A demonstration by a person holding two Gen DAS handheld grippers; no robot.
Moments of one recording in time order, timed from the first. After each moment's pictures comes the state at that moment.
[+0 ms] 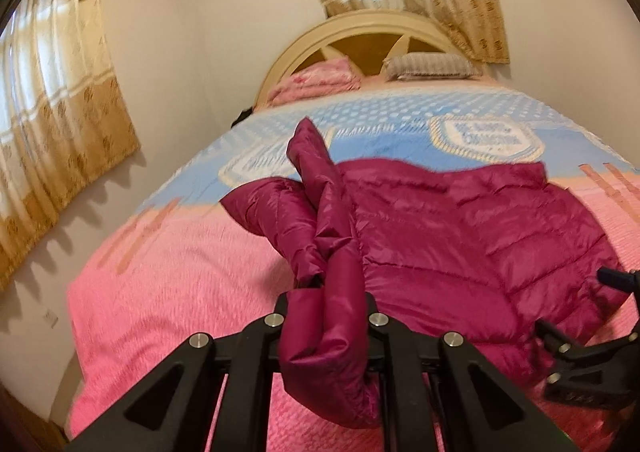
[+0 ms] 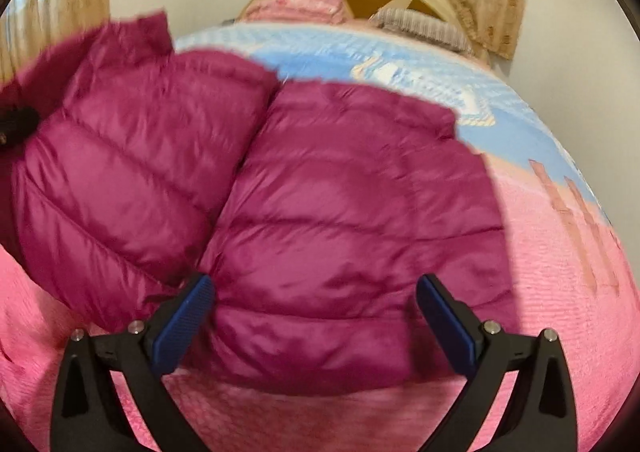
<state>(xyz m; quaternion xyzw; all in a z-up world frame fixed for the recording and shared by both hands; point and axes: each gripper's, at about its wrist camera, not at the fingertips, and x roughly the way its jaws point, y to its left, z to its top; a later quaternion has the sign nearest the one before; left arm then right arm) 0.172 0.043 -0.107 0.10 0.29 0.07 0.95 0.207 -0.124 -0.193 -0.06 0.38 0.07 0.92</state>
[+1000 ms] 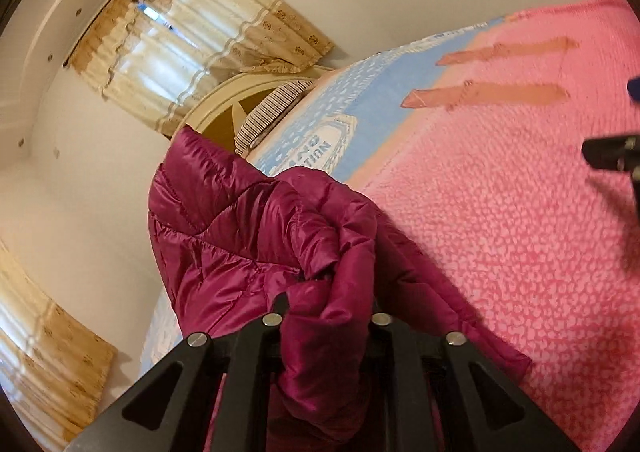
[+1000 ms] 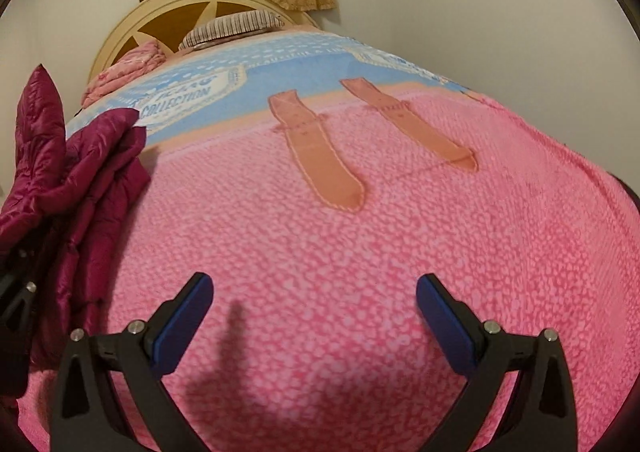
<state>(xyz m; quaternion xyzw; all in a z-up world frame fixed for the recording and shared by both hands) 0.208 -0.246 -0.200 0.42 0.20 -0.09 0.88 0.168 -0.373 -0.217 0.12 0.38 -0.14 0.91</state>
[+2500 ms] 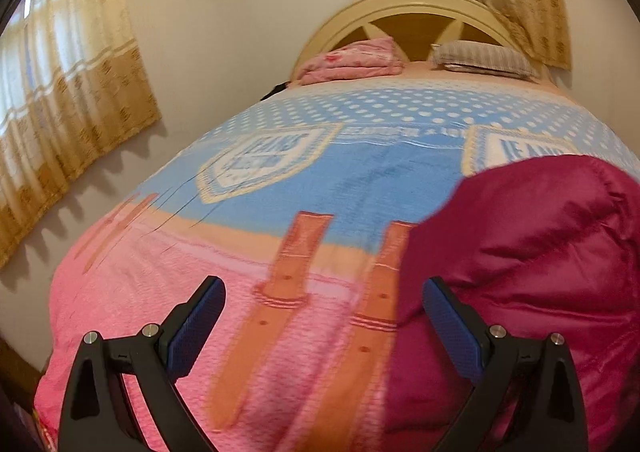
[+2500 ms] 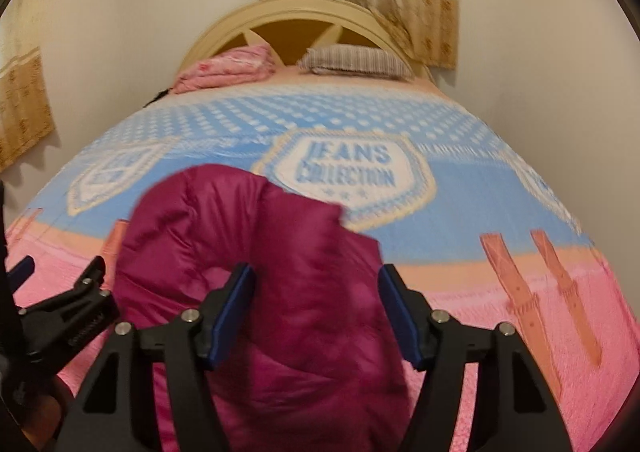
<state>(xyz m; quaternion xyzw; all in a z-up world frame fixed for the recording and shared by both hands) 0.371 -0.026 -0.140 0.06 0.33 0.17 0.93 0.337 -0.192 -0.136 0.02 0.33 -0.01 0.94</state>
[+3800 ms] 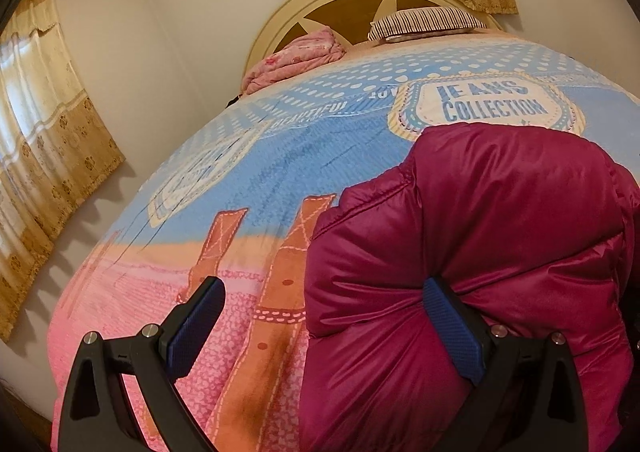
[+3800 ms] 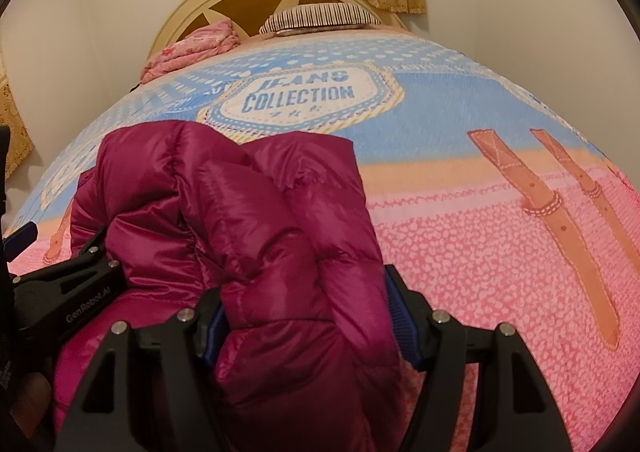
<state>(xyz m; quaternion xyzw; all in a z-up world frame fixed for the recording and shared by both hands) 0.396 -0.093 -0.199 0.15 0.34 0.12 0.92 0.333 -0.233 -0.217 0.09 0.37 -0.03 0.92</state>
